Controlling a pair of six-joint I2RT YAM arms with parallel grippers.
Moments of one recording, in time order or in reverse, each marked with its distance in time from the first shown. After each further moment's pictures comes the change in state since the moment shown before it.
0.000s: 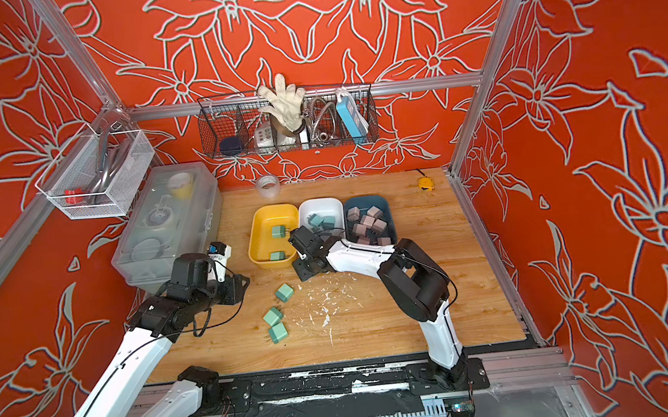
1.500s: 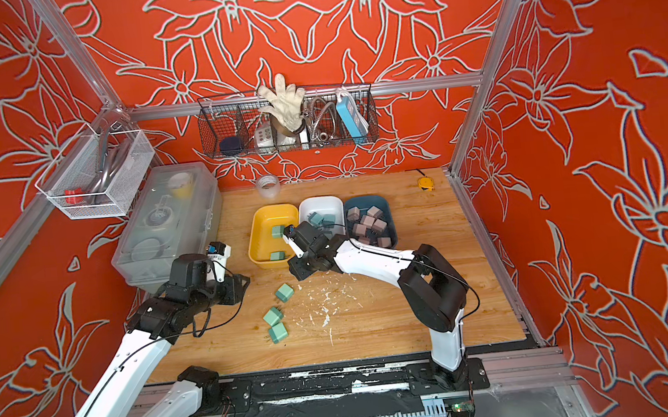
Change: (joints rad) left arm 0.000 -0.014 -0.002 0.007 0.008 0.000; right arm 0.021 -0.161 -0.053 0.029 -0.137 -0.052
